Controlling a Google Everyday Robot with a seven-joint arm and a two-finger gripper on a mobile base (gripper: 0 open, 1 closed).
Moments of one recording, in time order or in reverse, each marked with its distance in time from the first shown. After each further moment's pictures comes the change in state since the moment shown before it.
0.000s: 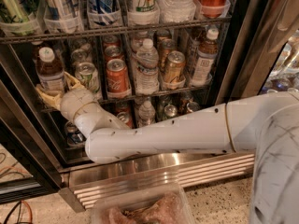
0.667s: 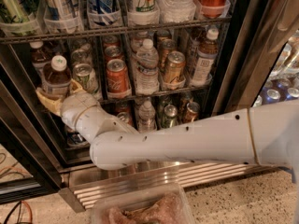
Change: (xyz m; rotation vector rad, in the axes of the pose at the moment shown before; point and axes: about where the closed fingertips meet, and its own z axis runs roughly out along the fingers) arm -0.009 0.016 -0.026 -0.054 0.068 0.112
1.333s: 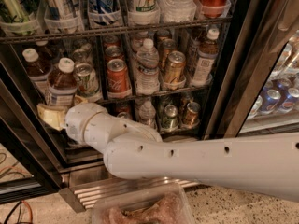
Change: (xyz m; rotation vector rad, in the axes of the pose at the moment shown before) arm -0.006 0.035 -0.054 -0.113 0.199 0.240
